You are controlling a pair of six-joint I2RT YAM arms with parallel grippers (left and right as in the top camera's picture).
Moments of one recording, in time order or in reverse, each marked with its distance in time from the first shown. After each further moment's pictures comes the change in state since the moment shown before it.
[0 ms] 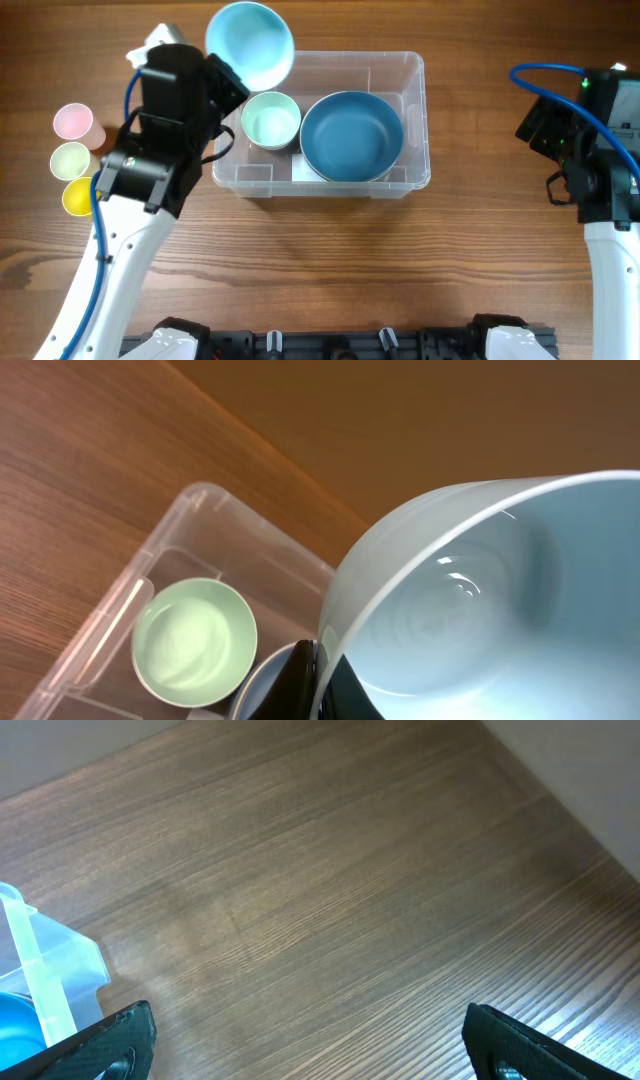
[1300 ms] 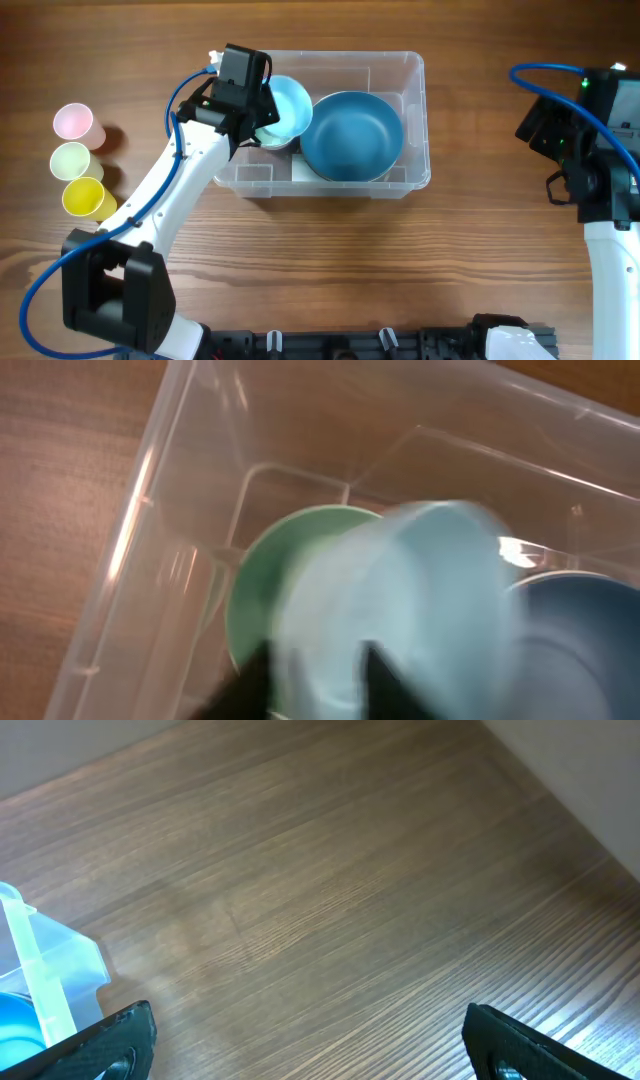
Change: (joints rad) left arm -0.031 0.394 0.000 -0.034 -0.057 0.338; right arm 0.000 0.002 0.000 0.000 0.000 0.000
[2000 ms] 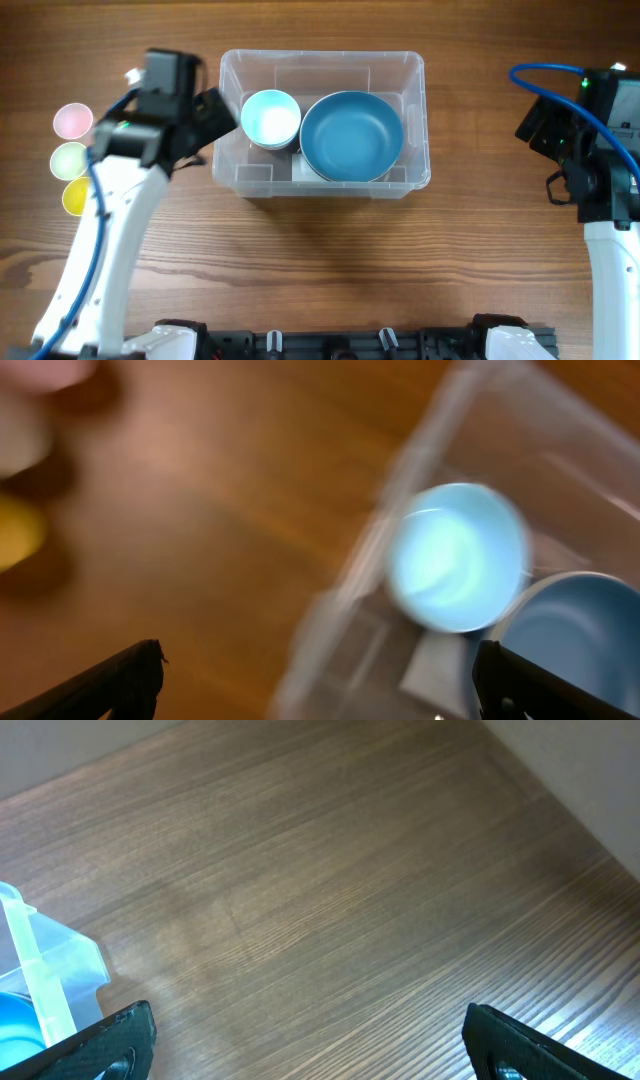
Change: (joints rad) left arm 0.182 -0.283 0.061 -0.451 -0.011 -0.113; right arm 0.000 0.000 0.000 0.000 0.000 0.000
